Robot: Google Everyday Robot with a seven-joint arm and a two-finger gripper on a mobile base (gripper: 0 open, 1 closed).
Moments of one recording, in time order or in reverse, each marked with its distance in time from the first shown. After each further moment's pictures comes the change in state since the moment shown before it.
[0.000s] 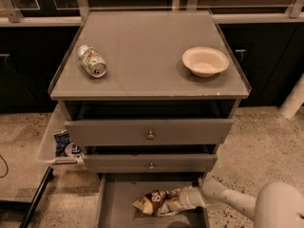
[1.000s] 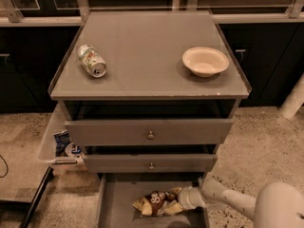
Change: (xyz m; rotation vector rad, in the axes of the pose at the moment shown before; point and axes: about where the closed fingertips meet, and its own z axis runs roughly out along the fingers) arm 0.000 0.000 0.000 0.000 0.000 0.000
